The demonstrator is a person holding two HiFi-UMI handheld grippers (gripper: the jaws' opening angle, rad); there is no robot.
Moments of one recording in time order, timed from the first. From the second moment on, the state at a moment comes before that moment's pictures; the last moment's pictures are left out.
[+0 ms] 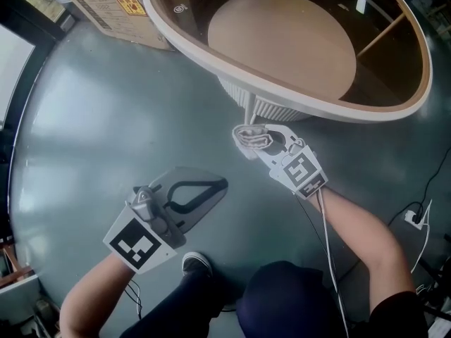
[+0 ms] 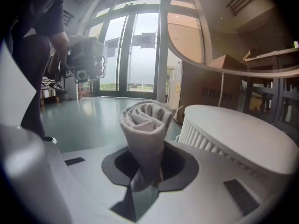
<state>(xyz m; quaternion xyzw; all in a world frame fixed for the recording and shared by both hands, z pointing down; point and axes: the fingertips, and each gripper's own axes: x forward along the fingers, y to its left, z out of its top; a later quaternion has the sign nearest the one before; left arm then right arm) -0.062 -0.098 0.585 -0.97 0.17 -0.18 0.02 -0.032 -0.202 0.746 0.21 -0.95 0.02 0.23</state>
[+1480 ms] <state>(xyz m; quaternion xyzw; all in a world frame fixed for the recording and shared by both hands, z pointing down) -0.055 -0.088 0.603 -0.98 0.13 -0.17 0.02 -0.022 -0.193 0.693 0.18 -0.96 0.08 0.19</state>
